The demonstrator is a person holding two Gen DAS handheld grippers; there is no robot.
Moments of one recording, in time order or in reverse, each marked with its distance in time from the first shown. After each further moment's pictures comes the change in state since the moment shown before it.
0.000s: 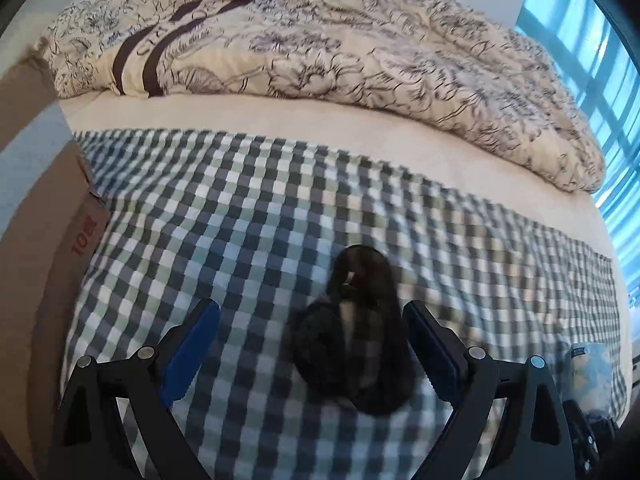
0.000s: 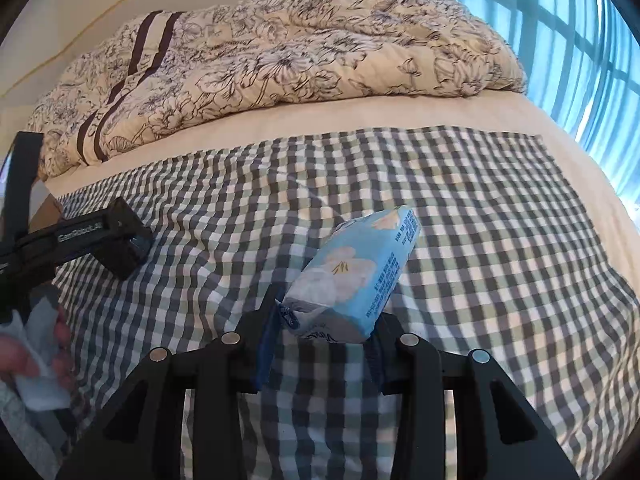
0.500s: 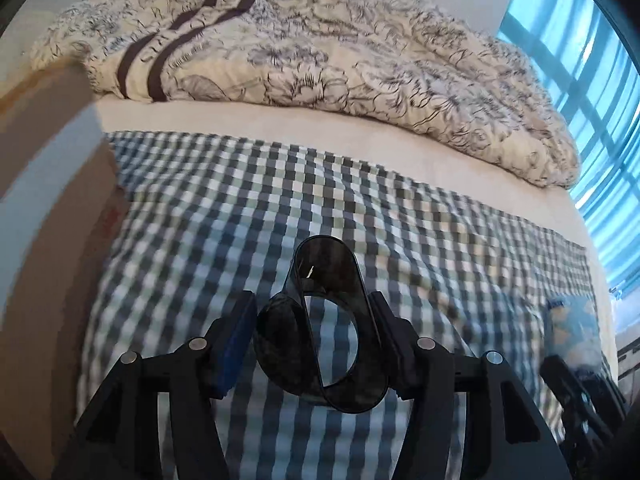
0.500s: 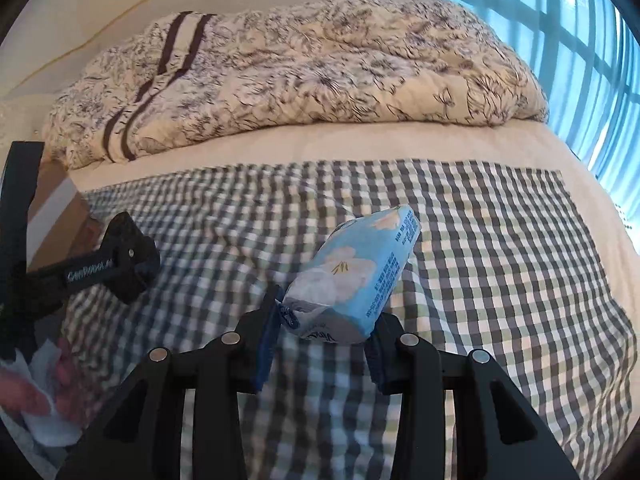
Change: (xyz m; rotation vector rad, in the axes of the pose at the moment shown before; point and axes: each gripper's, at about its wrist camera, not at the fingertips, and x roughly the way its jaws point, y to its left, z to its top) left arm -0.058 0.005 -0.020 0.018 -0.037 -0.048; right arm -0.026 0.030 0.014 -0.065 -0.038 0.048
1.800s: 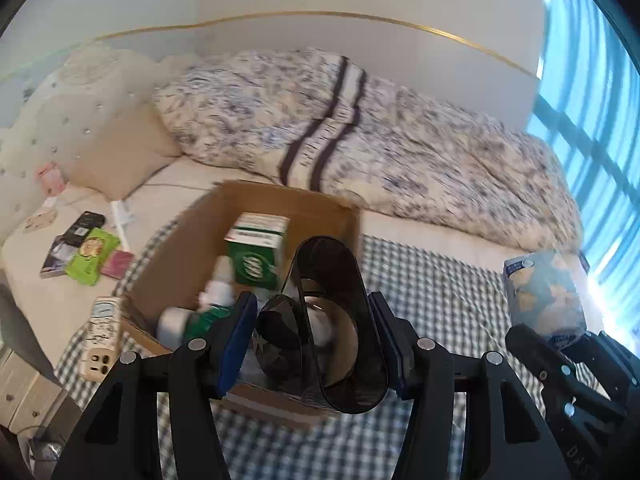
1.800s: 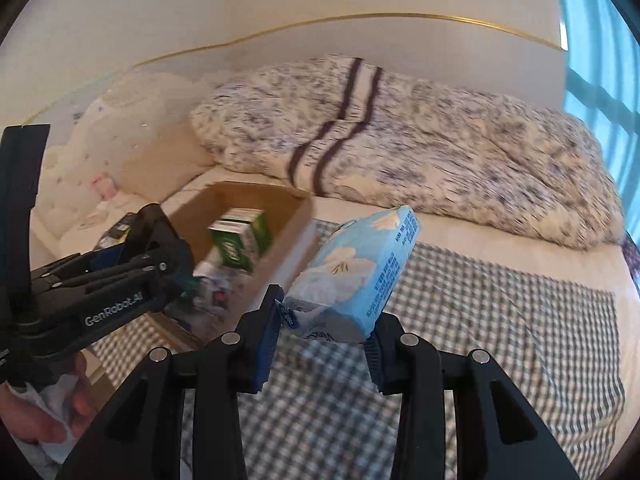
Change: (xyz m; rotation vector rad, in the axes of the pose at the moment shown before) left arm -0.254 0.153 -0.010 -0.088 -0.255 0.204; right arm -0.167 0.217 0.016 -0.282 -0.136 0.321
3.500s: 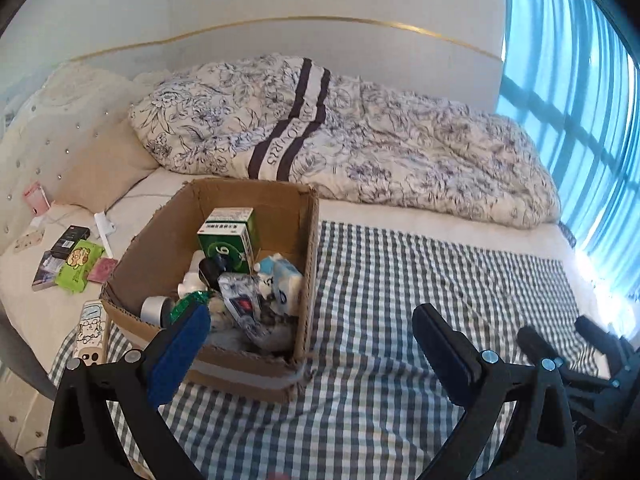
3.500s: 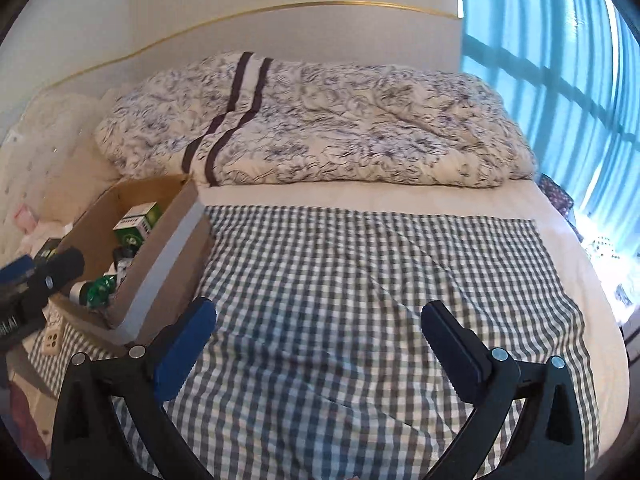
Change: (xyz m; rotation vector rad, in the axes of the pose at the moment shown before) left arm -0.025 -0.049 -0.039 0.117 -0.009 -0.061; right arm -0.036 -0.057 -0.063 0.207 0.010 -0.340
